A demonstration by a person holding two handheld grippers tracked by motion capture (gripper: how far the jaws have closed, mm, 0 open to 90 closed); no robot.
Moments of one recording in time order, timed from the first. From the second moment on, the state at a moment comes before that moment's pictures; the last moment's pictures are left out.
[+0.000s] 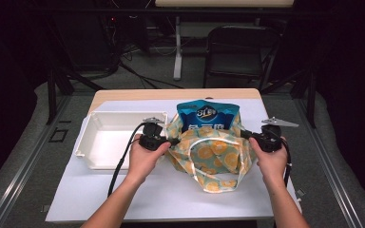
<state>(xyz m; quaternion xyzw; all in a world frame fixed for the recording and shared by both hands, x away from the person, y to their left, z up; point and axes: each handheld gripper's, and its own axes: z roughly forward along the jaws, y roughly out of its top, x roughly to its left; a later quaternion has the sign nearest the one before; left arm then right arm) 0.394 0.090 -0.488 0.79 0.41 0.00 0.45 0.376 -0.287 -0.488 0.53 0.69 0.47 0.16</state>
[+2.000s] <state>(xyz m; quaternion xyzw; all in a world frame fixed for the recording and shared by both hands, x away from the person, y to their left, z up) 0.298 0.062 -0.508 0.80 0.33 0.16 0.48 0.277 -0.258 -0.500 0.38 0.75 0.49 0.21</state>
